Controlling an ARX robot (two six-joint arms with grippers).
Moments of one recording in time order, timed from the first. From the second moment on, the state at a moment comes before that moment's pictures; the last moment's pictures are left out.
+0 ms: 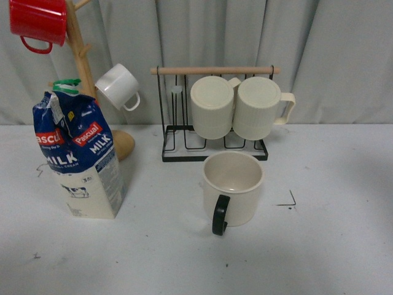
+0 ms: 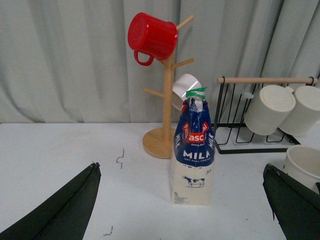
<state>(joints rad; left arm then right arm) 0.00 0.01 0.01 0.00 0.00 -0.01 0.09 1.20 0.54 0.71 0.11 0.04</state>
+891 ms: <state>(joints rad) 0.00 0.01 0.01 0.00 0.00 -0.01 0.00 0.71 0.08 0.62 0.00 0.00</state>
